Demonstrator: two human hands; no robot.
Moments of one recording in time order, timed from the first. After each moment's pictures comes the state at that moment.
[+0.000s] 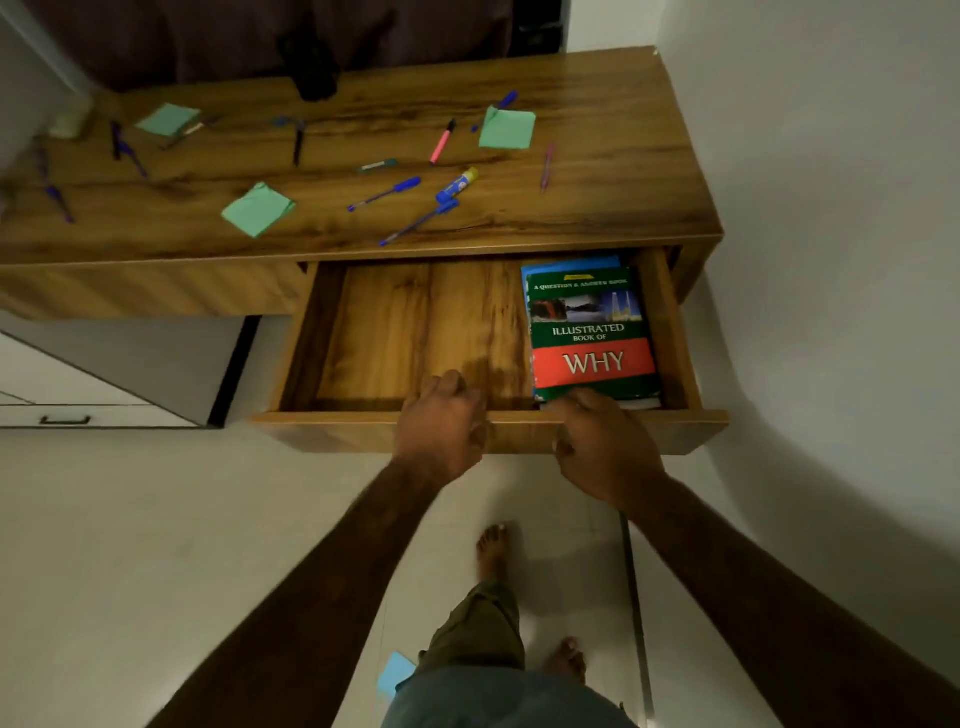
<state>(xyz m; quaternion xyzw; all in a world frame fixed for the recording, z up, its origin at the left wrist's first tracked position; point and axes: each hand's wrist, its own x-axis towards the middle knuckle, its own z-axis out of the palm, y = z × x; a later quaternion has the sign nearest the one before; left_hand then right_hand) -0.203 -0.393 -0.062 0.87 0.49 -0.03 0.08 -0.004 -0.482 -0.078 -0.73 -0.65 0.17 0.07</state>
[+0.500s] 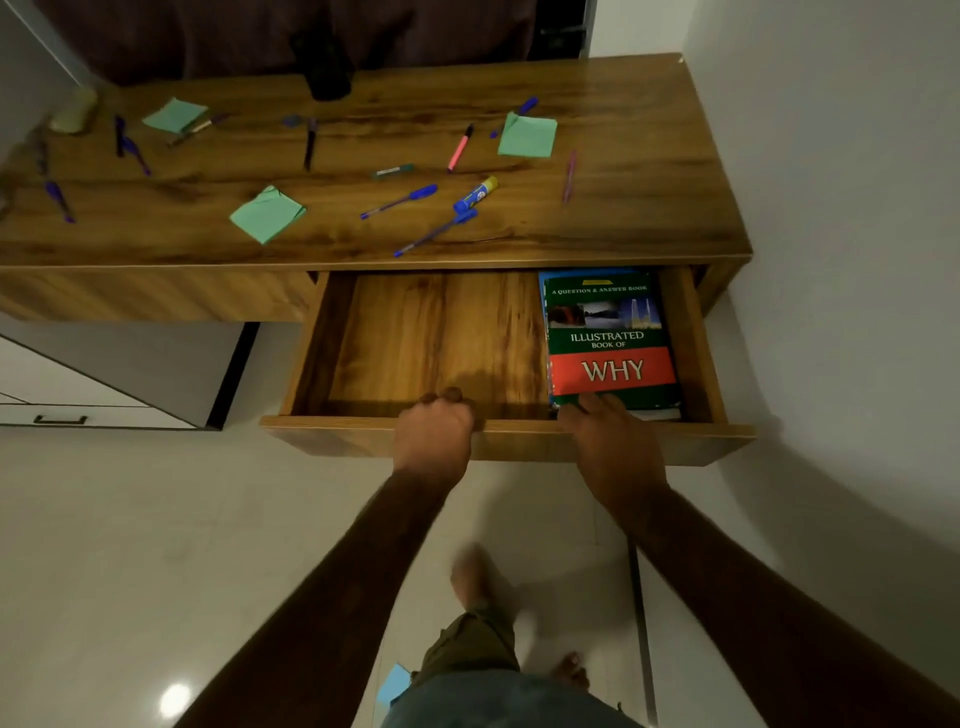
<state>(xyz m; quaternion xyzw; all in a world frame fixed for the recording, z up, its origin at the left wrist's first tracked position) -0.209 -0.364 -0.056 0.85 0.52 -0.08 0.04 -0.018 -0.444 -0.072 -0.74 -0.67 0.08 0.04</state>
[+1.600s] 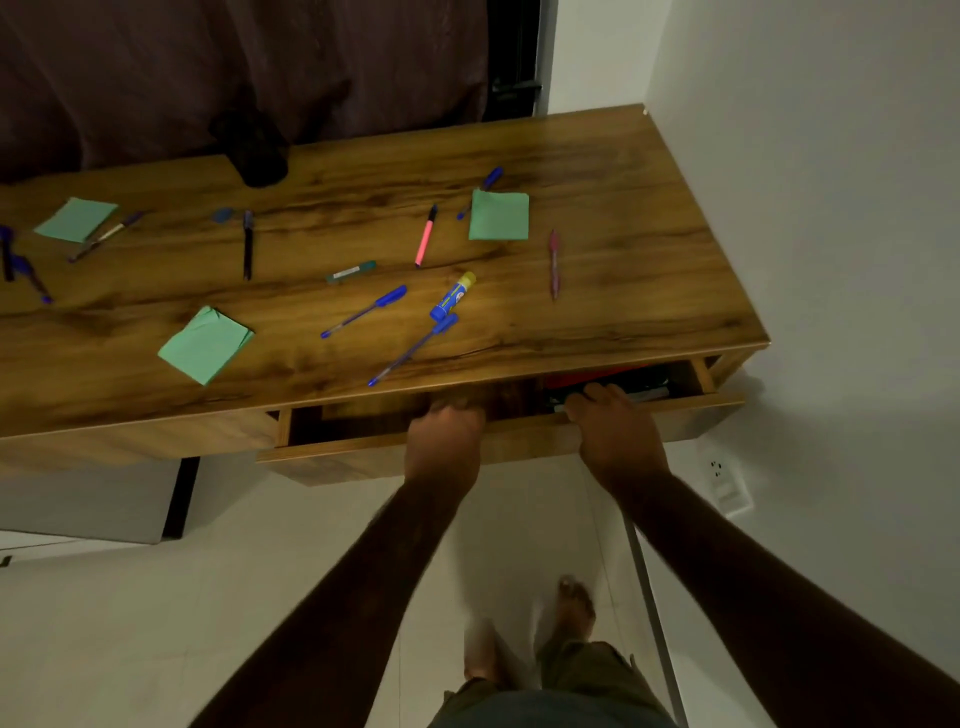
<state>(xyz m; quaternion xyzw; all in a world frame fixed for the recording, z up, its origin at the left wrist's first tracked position) -0.145 -0.182 -0.048 0.88 0.47 -0.07 0.06 0.032 -0.267 -0.063 -0.79 -0.60 0.08 0.04</state>
